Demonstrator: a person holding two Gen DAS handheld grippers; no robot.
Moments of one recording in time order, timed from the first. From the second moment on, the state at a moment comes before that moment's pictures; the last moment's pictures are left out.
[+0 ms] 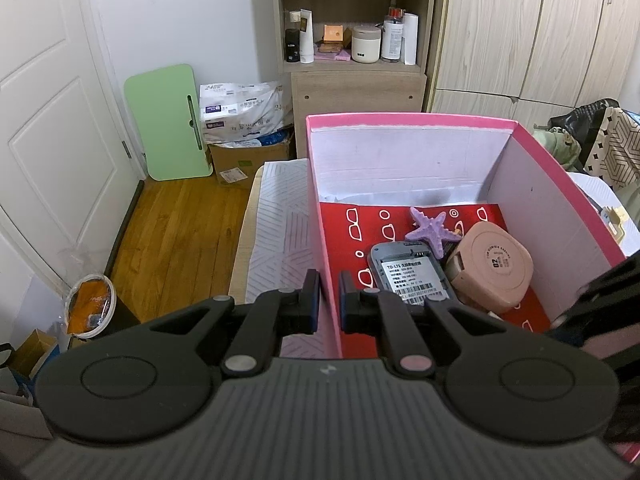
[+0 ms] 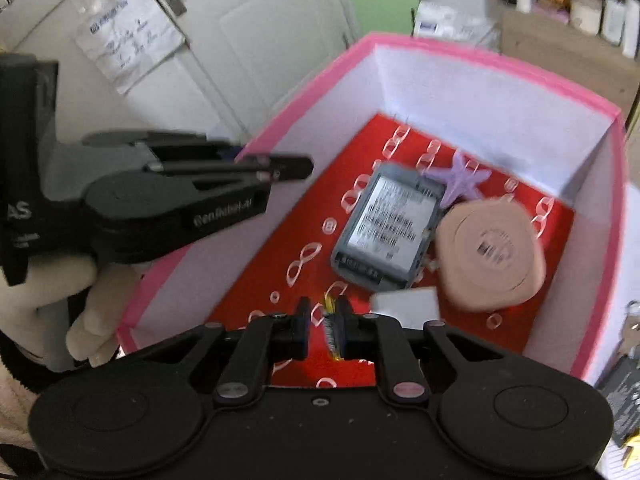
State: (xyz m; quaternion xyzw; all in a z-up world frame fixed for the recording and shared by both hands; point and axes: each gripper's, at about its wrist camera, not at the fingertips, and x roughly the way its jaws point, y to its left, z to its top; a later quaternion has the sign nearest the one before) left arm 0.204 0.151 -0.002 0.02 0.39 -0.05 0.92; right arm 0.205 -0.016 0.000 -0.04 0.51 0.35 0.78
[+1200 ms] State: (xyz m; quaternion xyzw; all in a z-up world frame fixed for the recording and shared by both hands) left arm 0.204 0.153 -0.004 0.02 0.40 -0.05 0.92; right arm 0.172 -0.197 -0.050 0.10 0.41 0.05 0.90
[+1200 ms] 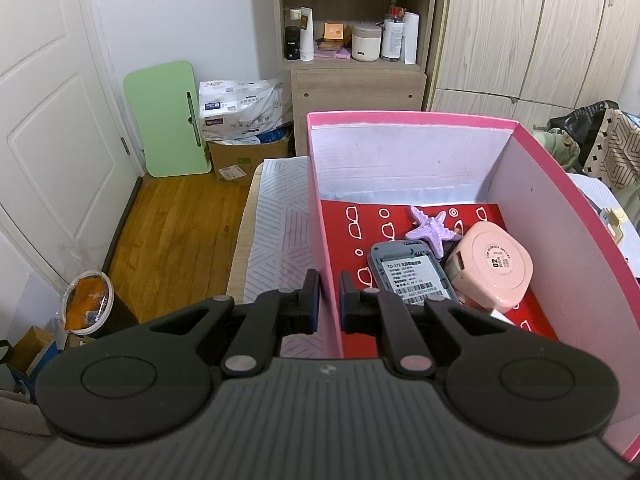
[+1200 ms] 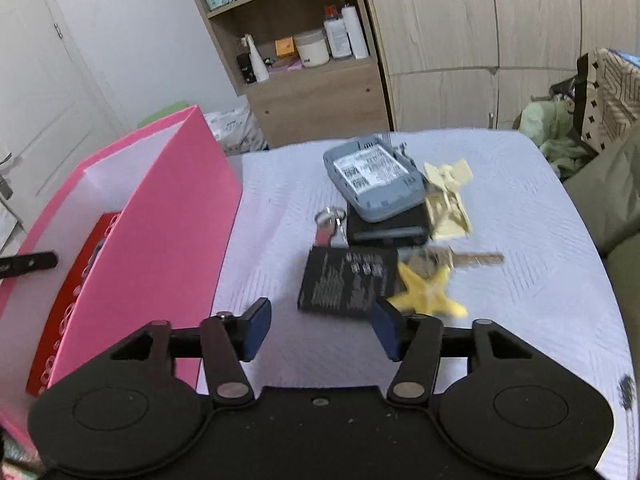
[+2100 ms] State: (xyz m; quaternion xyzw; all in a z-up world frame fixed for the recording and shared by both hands) left arm 0.203 0.153 -0.004 0.01 0.39 -0.05 0.92; right arm 0.187 -0.182 -0.067 0.04 0.40 0.03 0.91
